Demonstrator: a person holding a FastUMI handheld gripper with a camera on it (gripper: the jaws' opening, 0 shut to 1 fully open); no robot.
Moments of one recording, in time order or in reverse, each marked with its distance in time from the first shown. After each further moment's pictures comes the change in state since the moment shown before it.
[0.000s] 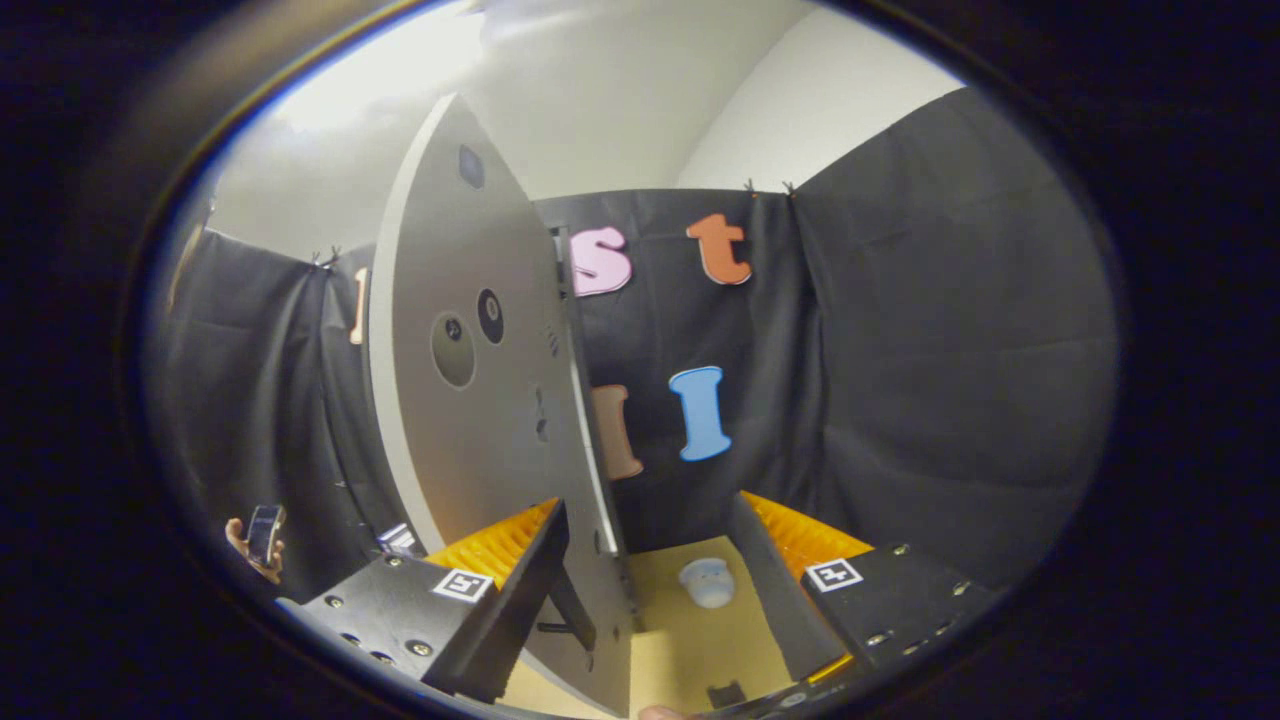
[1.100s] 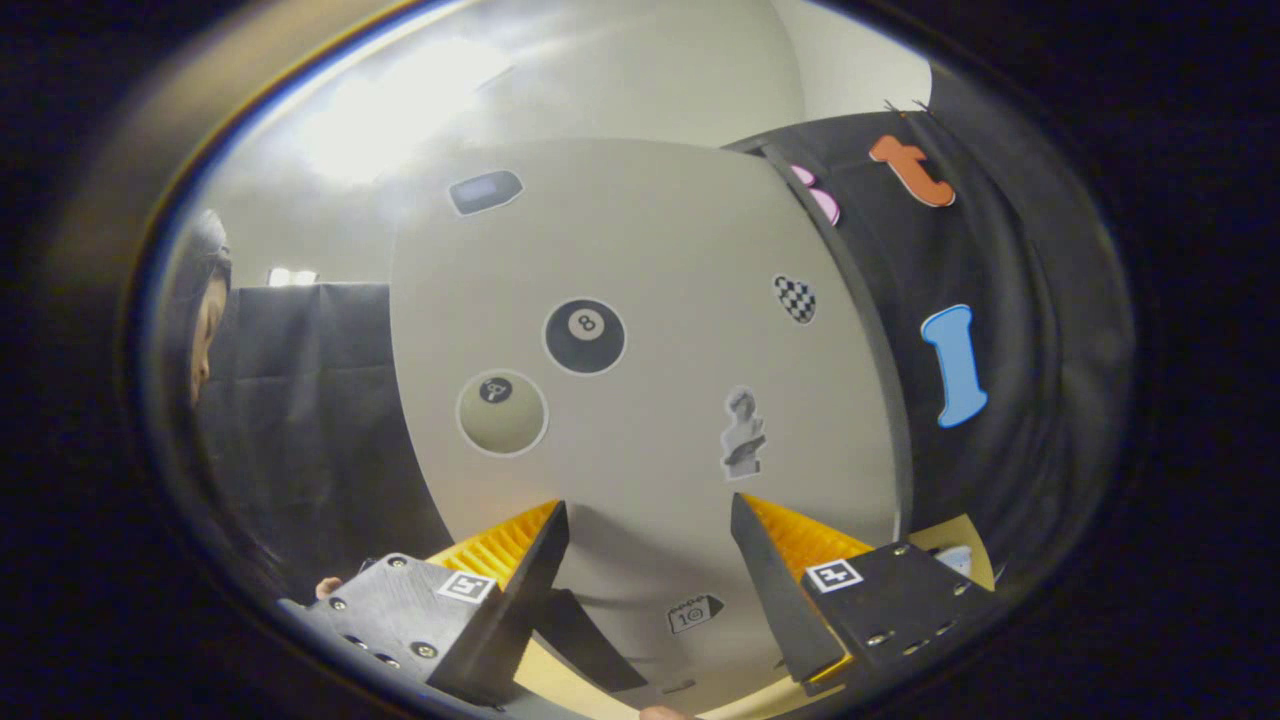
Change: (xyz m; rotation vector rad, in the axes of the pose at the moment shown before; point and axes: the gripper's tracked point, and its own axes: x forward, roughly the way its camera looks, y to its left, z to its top) arm 0.101 0.229 -0.024 0.172 0.096 0.586
